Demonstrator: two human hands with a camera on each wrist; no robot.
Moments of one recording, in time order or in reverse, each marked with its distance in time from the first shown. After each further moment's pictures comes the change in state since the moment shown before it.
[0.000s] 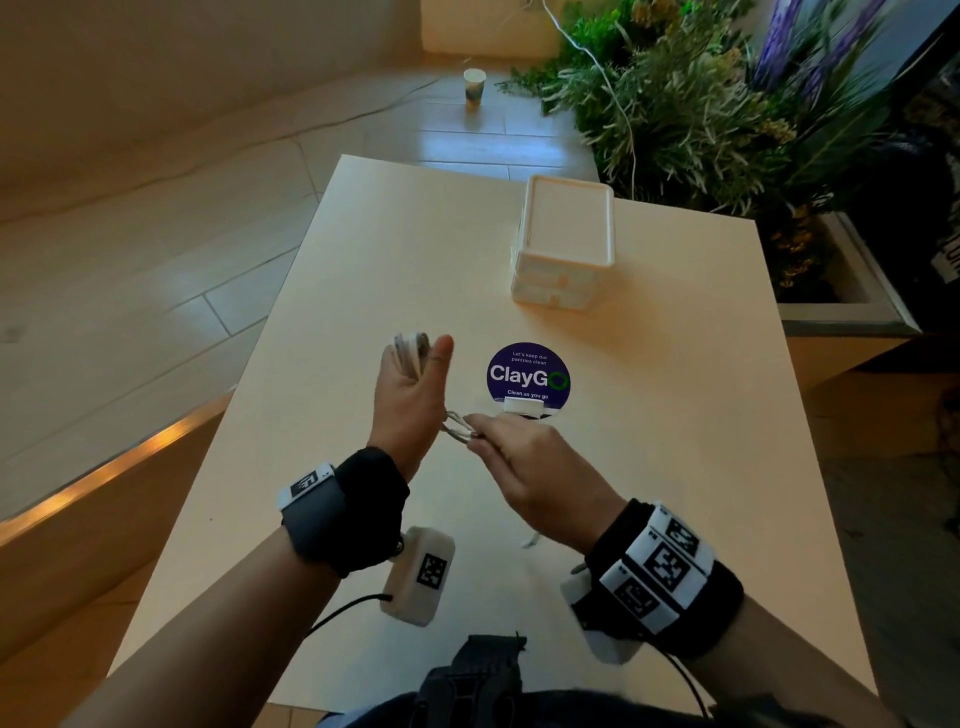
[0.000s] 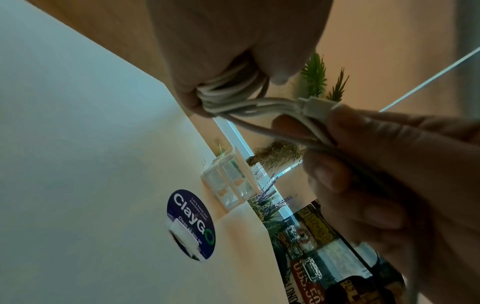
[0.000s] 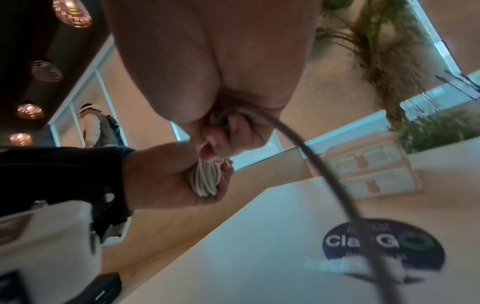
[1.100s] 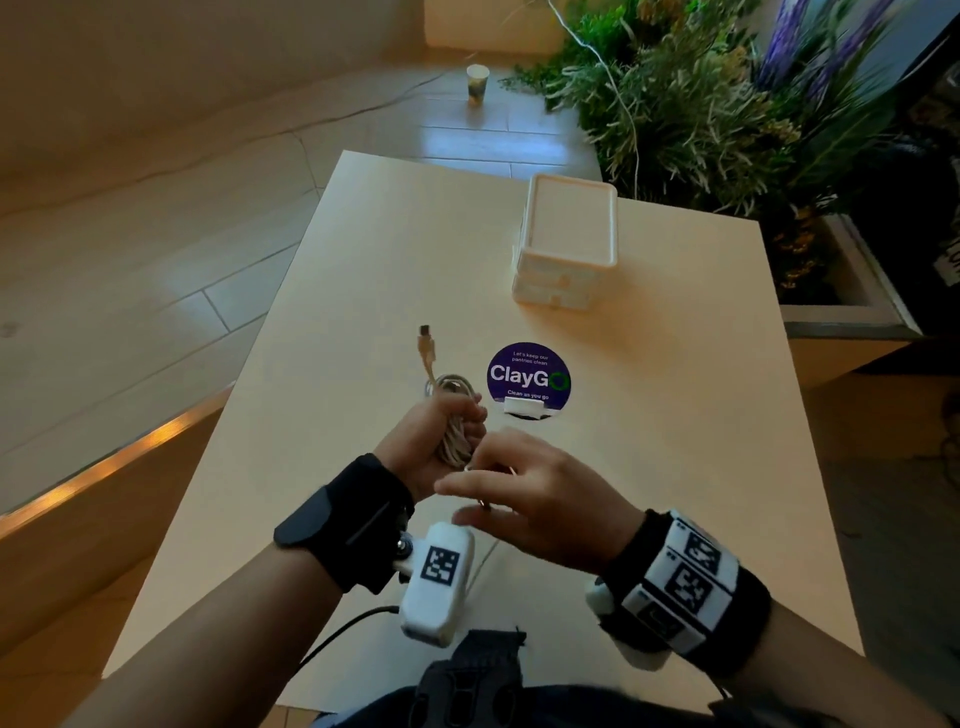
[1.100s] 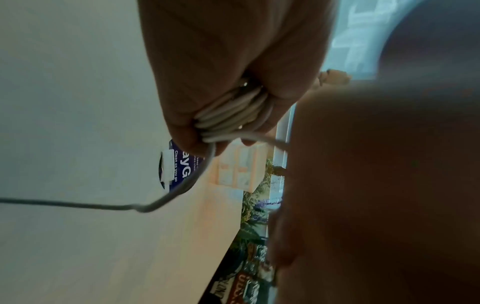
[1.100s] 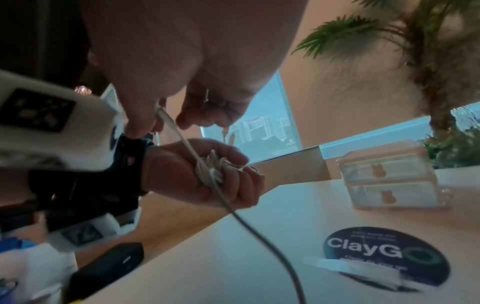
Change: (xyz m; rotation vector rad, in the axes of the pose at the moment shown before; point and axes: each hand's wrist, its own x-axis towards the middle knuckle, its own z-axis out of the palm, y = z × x) left_hand -0.012 -0.003 0.004 -0.516 -0.332 -0.777; right_hand -0.013 0.000 -0.009 -0.120 0.058 -0.453
